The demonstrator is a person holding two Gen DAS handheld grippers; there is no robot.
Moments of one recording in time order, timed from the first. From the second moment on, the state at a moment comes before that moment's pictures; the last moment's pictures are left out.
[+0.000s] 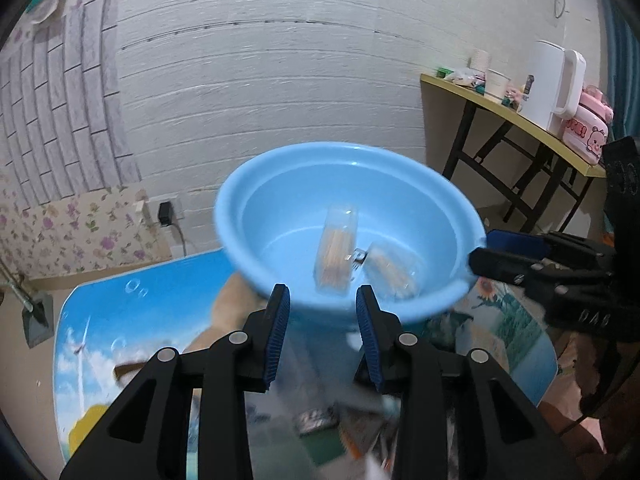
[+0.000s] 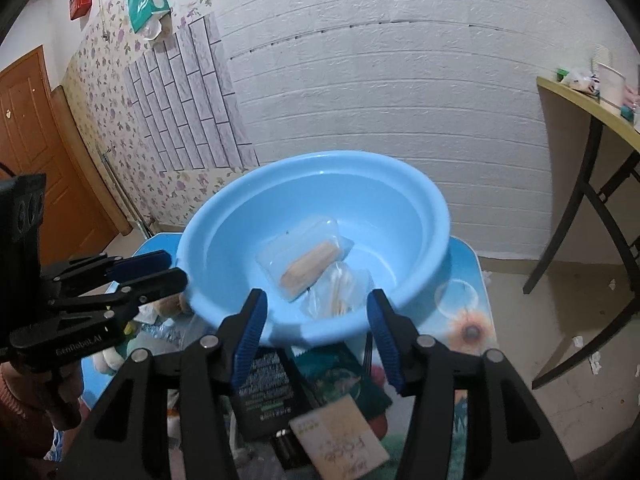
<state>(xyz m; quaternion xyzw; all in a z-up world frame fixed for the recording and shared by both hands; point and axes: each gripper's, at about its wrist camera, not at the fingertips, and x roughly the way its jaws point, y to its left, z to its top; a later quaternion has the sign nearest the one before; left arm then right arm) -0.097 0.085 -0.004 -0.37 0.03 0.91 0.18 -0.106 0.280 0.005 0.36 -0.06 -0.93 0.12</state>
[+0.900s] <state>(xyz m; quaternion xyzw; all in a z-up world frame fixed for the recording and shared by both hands) -0.002 -0.063 -0.041 -0.39 -0.03 0.92 0.03 -0.045 0.291 -0.050 0.42 -0.05 -0.90 0.07</state>
